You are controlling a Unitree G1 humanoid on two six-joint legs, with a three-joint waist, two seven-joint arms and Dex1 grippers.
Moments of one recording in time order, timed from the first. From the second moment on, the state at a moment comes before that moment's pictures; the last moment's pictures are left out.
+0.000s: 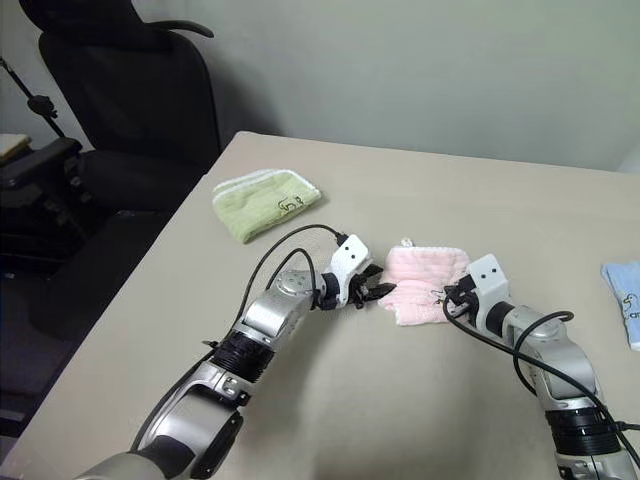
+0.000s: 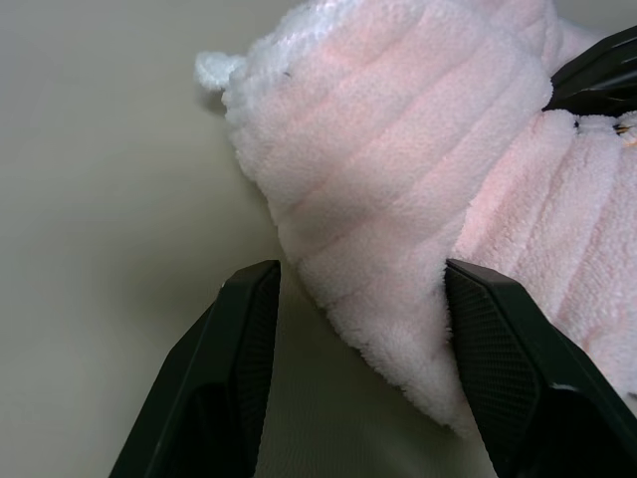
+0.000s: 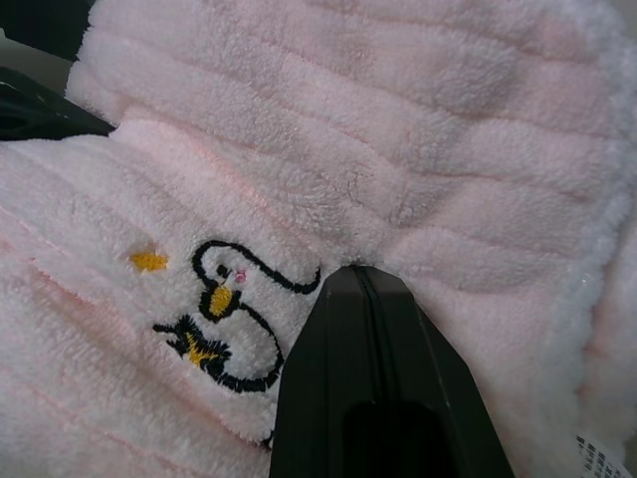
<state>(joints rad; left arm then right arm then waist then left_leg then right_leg) -0.70 0.17 -0.31 0.40 -0.09 0.42 -0.67 -0.22 -0.59 -0.02 -0.16 0.30 0.65 0.53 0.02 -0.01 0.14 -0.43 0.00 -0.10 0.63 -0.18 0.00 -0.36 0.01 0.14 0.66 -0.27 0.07</state>
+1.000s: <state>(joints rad) -0.81 0.01 0.04 0.48 -0.53 1.07 -0.59 -0.26 -0.59 -0.22 -0.21 0.44 0.63 0.57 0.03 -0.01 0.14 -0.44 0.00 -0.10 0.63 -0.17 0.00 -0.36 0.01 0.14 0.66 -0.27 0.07</state>
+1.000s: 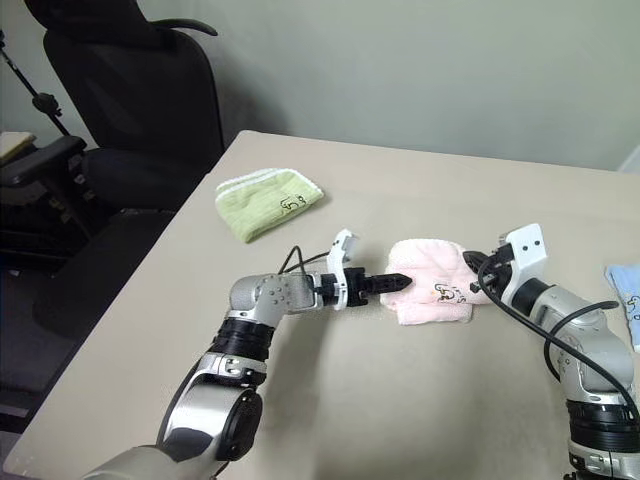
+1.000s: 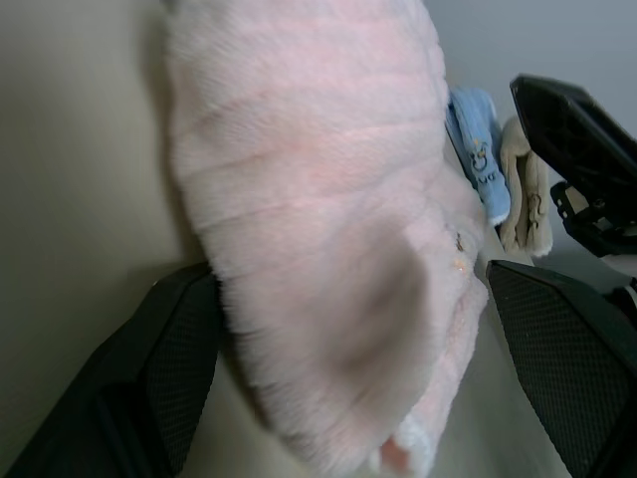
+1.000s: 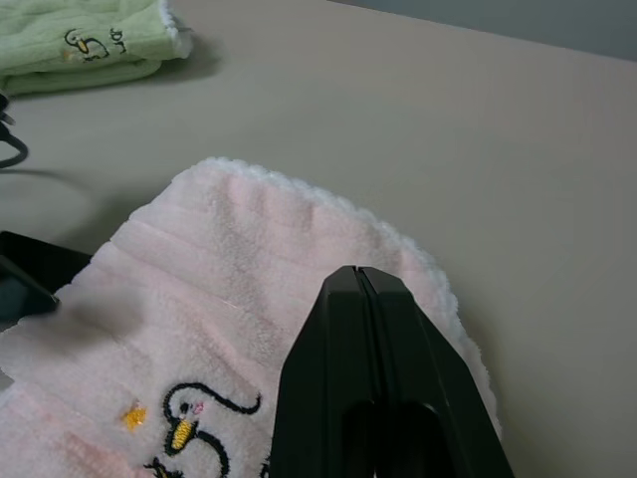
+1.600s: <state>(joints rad) -0.87 -0.08 -0.02 0.57 -0.47 1.05 -0.59 -0.26 -0.56 -0.23 -0.21 0.44 0.62 0.53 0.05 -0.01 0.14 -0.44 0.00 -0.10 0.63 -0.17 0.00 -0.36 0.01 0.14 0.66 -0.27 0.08</state>
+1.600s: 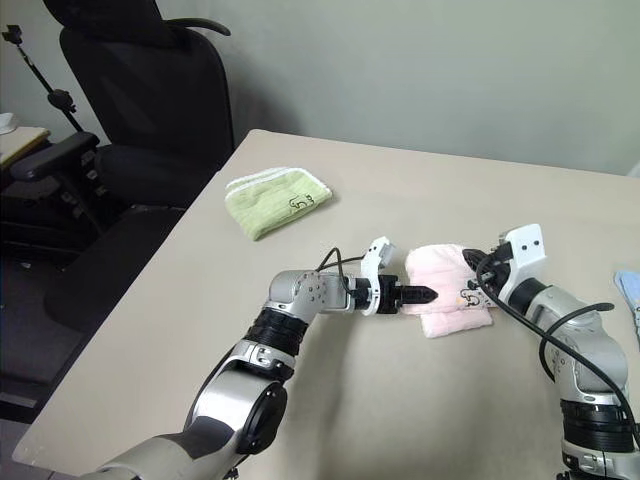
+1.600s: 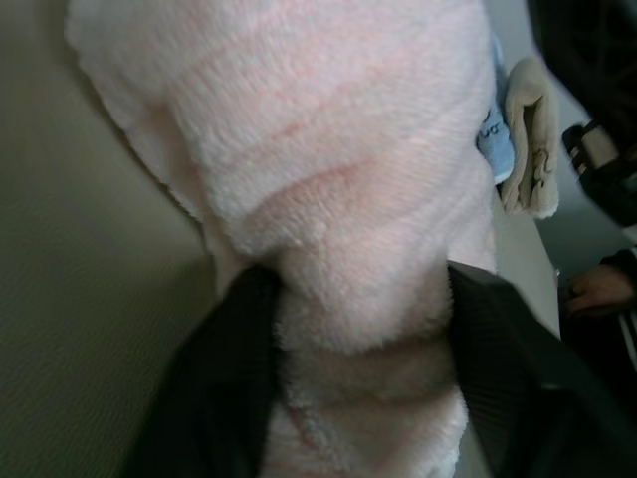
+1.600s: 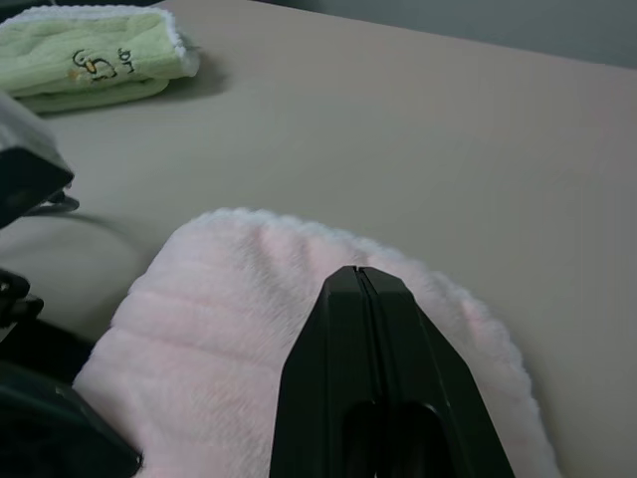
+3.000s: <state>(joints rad) -0.92 0.53 0.40 0.94 -0.45 0.55 -0.52 -0.41 -0.46 -0.34 -0.08 0.45 0.52 0.37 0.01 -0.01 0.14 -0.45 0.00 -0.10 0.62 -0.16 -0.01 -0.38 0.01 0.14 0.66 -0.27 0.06</state>
